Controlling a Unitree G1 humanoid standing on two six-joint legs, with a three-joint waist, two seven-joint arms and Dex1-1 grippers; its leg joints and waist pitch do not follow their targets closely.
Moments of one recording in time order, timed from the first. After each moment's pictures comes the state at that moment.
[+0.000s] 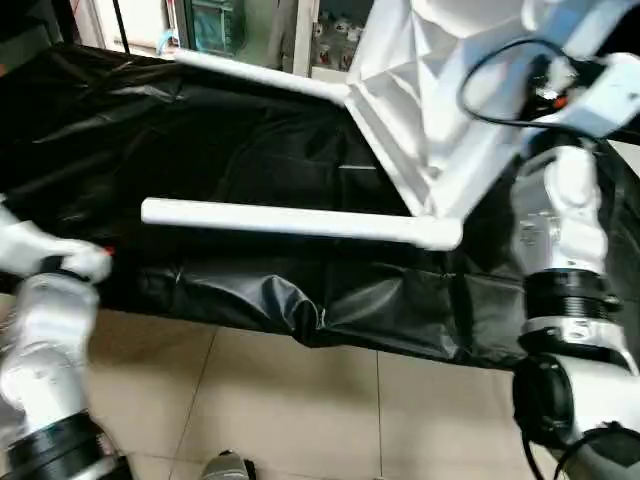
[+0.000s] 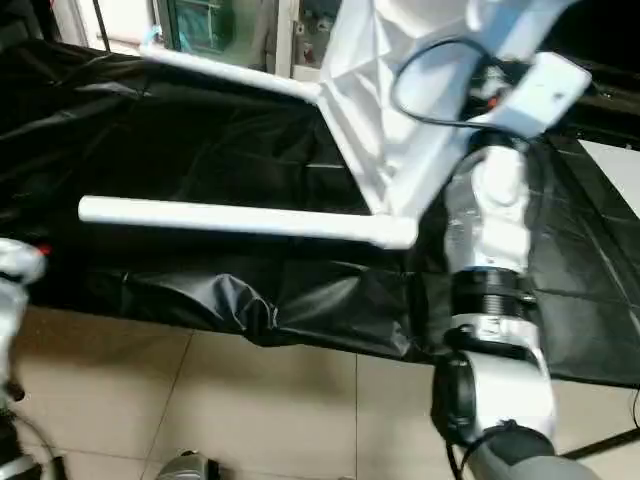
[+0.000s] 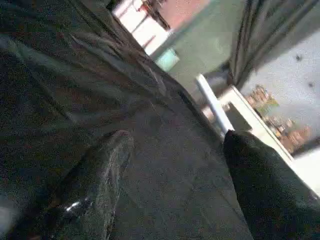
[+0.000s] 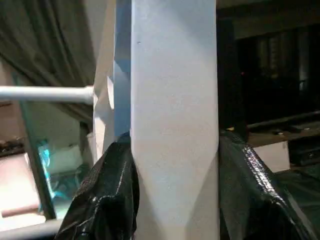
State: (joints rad) left arm -0.31 0.18 0.65 -0.11 -0.71 0.48 0.04; right arm -0.87 -0.22 -0.35 0.56 0.29 -0.11 -0.10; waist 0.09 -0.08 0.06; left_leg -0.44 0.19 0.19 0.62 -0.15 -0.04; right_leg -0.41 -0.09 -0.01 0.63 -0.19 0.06
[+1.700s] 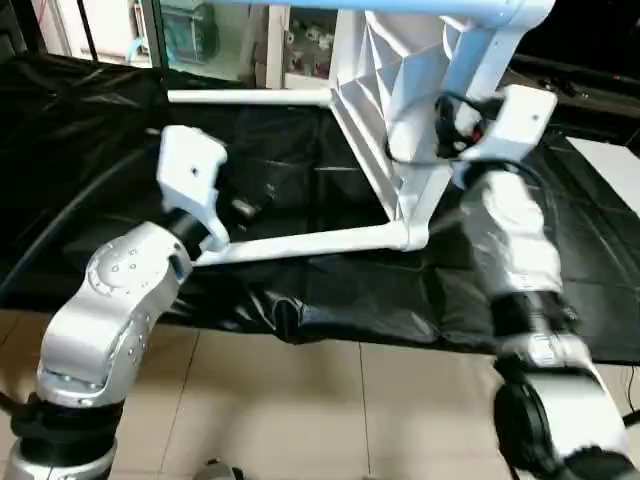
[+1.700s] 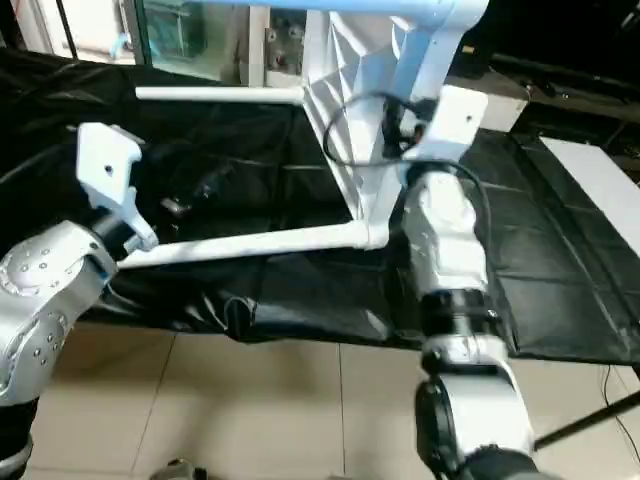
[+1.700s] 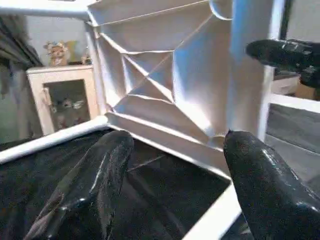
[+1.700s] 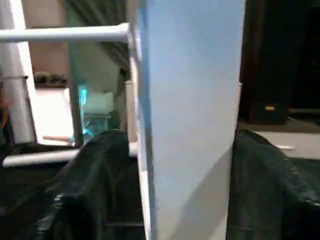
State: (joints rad) left arm -0.37 0.42 -0.04 -0.40 -0.36 0.55 -0.32; right arm -0.71 -0.16 -0.18 0.41 0.23 0.08 0.10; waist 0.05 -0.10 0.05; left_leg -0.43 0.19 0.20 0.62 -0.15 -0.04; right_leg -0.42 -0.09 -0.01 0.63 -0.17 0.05
